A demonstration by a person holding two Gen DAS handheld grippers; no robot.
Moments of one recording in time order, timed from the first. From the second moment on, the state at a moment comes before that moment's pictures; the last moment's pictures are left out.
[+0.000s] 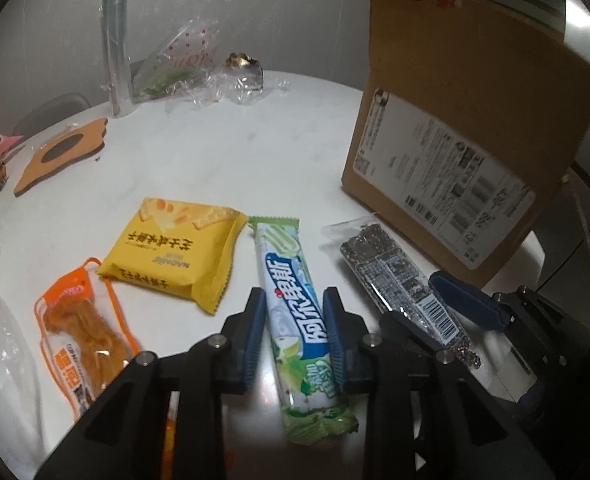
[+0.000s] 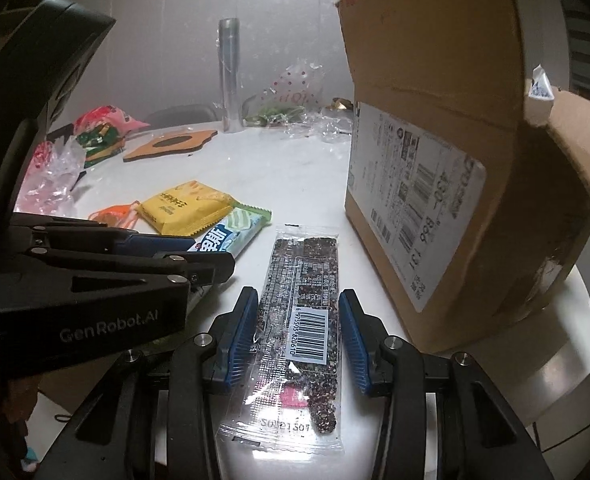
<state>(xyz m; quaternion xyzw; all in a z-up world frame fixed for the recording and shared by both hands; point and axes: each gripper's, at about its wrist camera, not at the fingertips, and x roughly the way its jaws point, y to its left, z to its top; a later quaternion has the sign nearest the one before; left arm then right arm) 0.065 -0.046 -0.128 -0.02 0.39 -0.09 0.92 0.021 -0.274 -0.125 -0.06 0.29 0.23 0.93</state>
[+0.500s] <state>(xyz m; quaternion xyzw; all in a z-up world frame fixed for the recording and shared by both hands) 0.061 -0.026 -0.132 0.00 0.40 -0.09 0.91 0.016 -0.265 -0.105 -0.06 0.29 0.27 0.92</state>
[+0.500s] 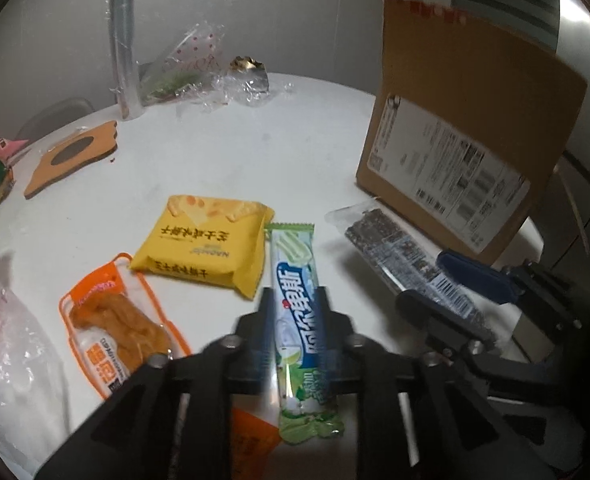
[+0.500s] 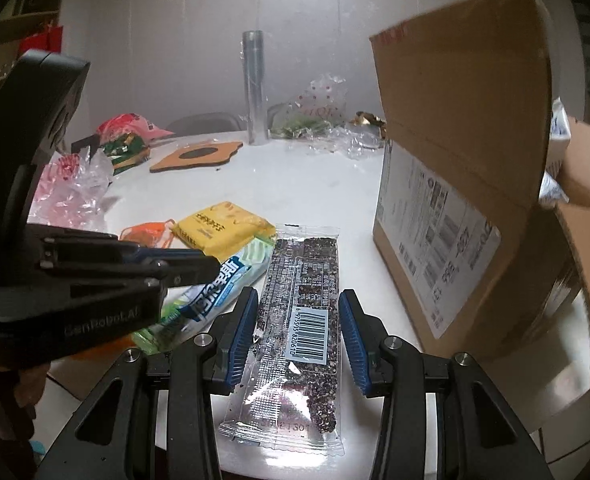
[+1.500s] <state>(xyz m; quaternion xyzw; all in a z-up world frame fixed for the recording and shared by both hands) 0.030 -0.002 -0.076 0.00 0.32 -0.07 0.94 0.008 -0.269 -0.066 -0.04 0.25 0.32 0.91</state>
